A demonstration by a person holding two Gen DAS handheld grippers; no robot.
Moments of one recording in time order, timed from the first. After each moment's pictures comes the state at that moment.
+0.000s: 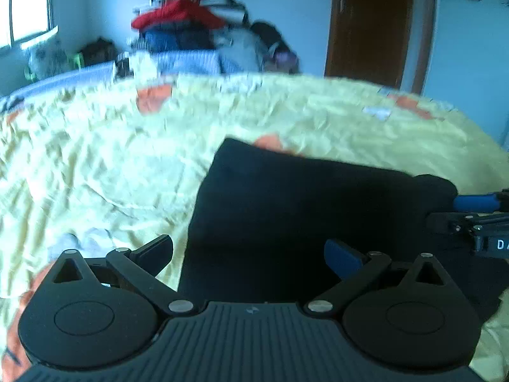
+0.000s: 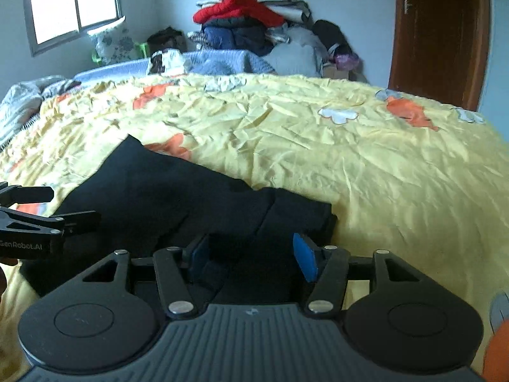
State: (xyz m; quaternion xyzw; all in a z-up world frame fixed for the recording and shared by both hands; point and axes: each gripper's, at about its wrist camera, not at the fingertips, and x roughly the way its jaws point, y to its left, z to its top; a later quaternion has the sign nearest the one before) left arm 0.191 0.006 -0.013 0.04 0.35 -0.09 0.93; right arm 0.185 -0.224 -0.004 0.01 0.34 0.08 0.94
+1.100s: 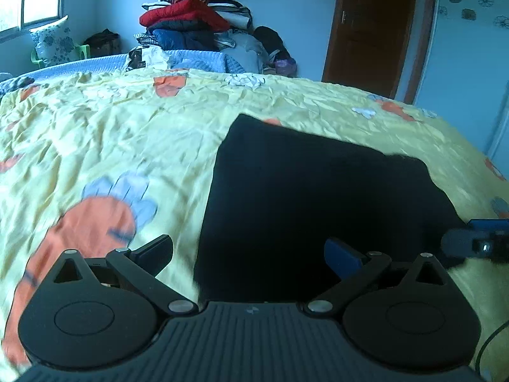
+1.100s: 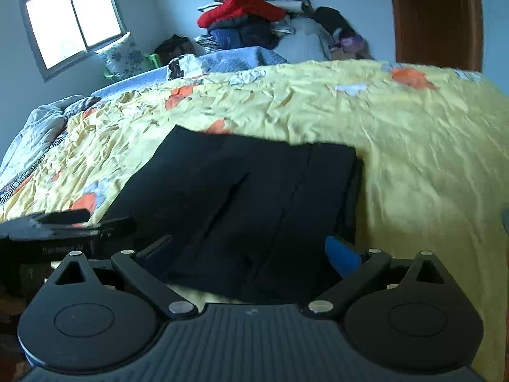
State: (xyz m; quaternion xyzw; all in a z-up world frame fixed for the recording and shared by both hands) left arm 0.100 0.041 -0.006 0.00 0.33 -0.10 0.94; right arm 0.101 -0.209 0.009 0.10 0.35 0.10 0.93
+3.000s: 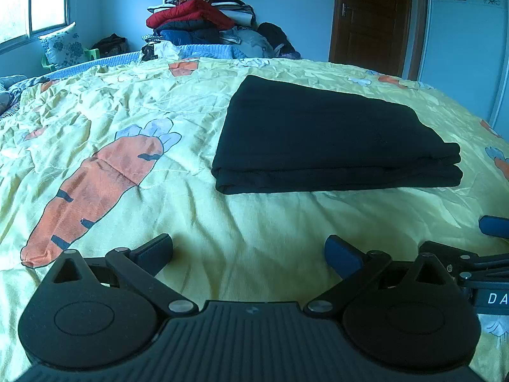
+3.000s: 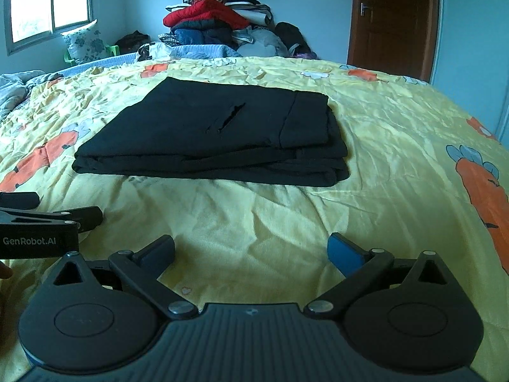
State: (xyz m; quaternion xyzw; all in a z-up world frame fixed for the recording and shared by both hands) left arm 0.032 0.052 -0.039 0.03 0.33 -0.09 0.94; right arm 0.014 -0.143 -0.043 0.02 0.32 -0.01 0.95
